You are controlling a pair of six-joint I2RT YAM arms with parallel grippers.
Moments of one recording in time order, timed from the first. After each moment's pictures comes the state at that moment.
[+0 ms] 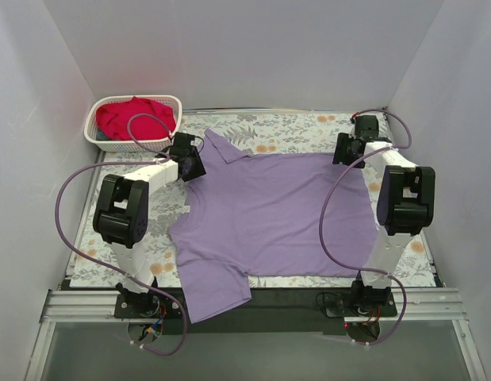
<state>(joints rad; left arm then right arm) -0.26 1.85 1.21 -0.23 -0.10 -0.56 0.01 1.90 1.37 -0.39 -0.02 0.16</state>
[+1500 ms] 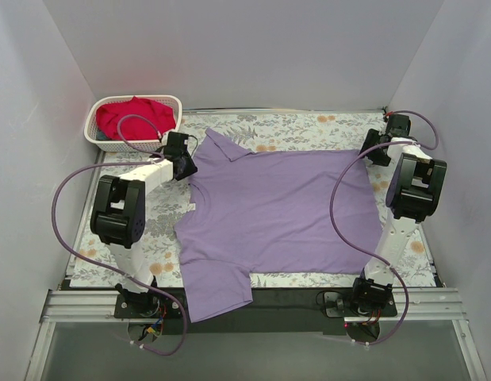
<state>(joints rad) -0.23 1.85 1.19 -0.22 -0.20 -0.61 -0.24 2.17 1.59 -0.34 -0.12 0.16</state>
